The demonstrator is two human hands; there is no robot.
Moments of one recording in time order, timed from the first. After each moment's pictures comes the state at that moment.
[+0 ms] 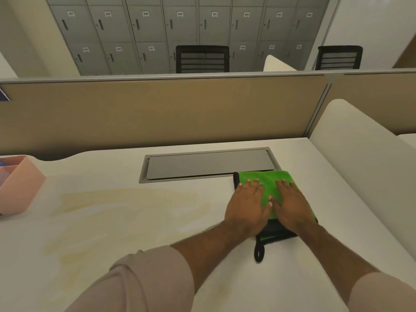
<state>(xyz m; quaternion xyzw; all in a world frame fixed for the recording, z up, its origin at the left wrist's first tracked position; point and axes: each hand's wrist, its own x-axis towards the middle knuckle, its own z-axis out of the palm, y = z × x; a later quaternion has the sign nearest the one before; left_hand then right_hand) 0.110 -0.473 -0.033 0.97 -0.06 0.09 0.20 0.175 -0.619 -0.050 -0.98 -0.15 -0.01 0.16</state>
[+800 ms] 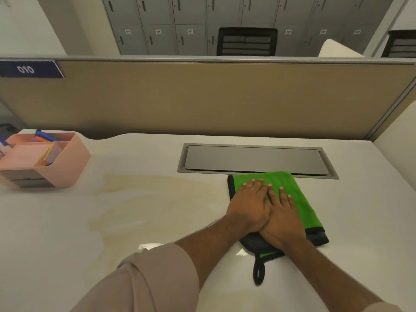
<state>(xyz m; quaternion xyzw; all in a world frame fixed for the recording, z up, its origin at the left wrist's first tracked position) 0.107 -0.369 -0.065 0.97 0.00 0.03 0.22 0.131 -0.483 -0.084 -0.96 -0.28 0.03 0.03</state>
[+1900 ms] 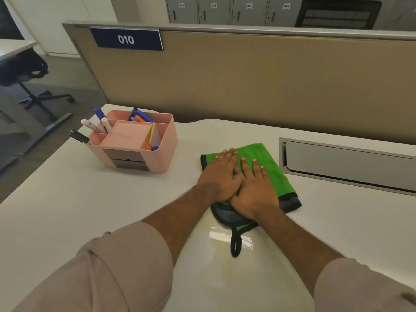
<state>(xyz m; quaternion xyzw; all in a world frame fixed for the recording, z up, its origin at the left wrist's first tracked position) -0.002 -0.034 -0.076 0.97 0.13 0.00 0.19 0.043 -0.156 -0.086 -0.90 -0.42 0.03 0.07</state>
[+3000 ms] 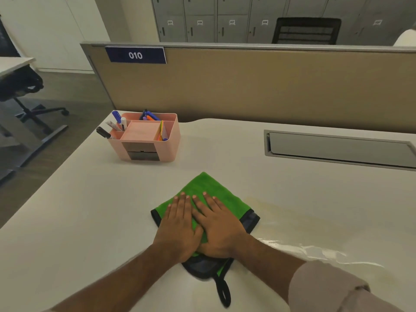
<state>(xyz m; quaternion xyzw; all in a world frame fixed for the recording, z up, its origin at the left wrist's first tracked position) -0.228 -0.085 -0.073 0.97 0.22 -0.05 0.09 -0.124 -0.194 -0.086 -0.78 -0.61 0.08 0.09</state>
